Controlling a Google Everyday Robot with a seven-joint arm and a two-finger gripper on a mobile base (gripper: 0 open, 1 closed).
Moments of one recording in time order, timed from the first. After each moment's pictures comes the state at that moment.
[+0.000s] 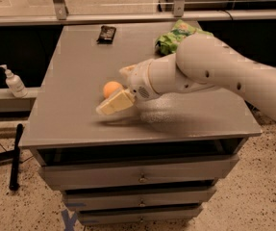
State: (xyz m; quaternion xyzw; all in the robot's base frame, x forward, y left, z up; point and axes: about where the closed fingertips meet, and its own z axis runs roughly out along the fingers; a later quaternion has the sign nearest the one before) arm 0.562 0.058 0.852 -0.52 0.70 0.24 0.42
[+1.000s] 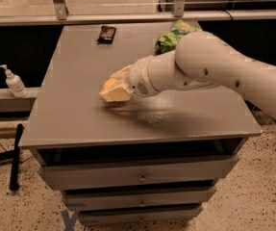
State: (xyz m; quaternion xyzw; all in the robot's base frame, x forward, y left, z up) arm 0.573 0.060 0.857 -0.51 0.71 0.24 0.43
